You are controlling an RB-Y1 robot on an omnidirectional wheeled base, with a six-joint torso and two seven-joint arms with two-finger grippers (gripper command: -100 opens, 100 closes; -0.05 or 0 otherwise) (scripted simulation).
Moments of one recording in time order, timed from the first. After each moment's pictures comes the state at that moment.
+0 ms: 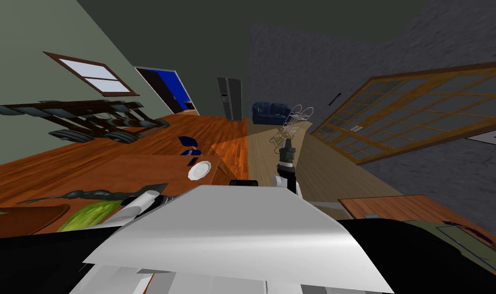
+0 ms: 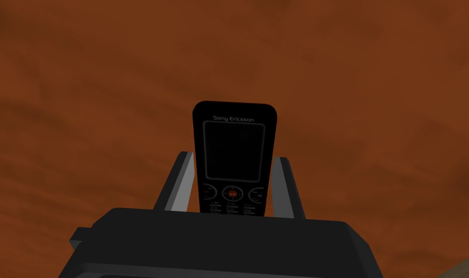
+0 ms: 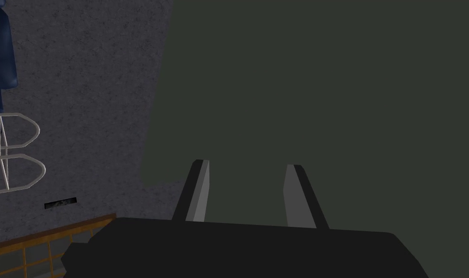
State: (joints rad) left arm 0.16 0.77 0.24 -0.48 1.13 0.85 0.80; right arm 0.51 -0.02 0.04 -2.26 0.03 -0.44 0.16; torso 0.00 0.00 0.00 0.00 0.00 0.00
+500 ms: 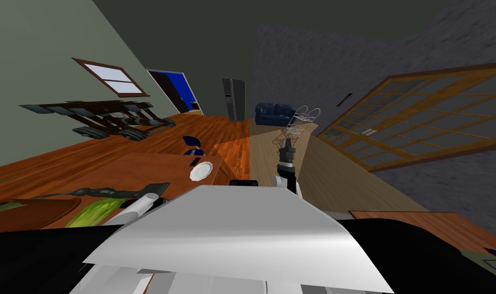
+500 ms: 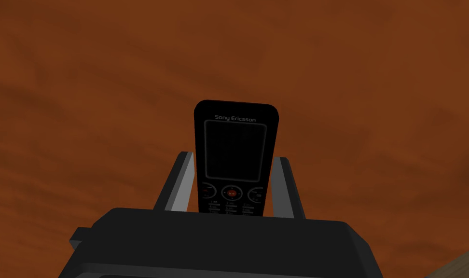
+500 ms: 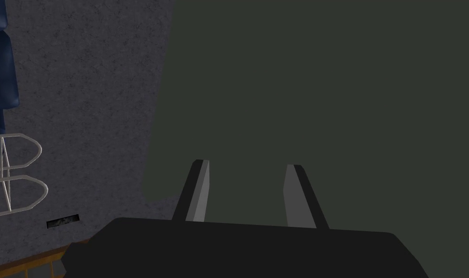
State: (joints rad) left arm 0.26 0.74 0.28 -0.63 1.08 0.89 0.83; right arm 0.51 -0.02 0.04 -2.26 0.03 -0.44 0.16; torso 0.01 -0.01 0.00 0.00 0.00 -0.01
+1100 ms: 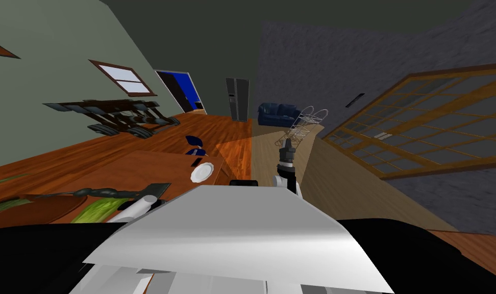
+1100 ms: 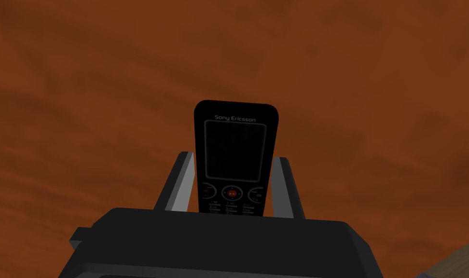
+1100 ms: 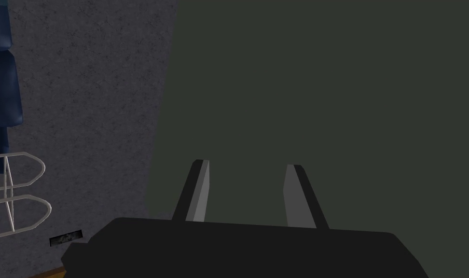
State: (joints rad) left arm 0.36 0.71 0.32 -0.79 1.05 0.92 0.84; right arm 0.51 -0.02 0.04 -2.26 0.03 -0.44 0.16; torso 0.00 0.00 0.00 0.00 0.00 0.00
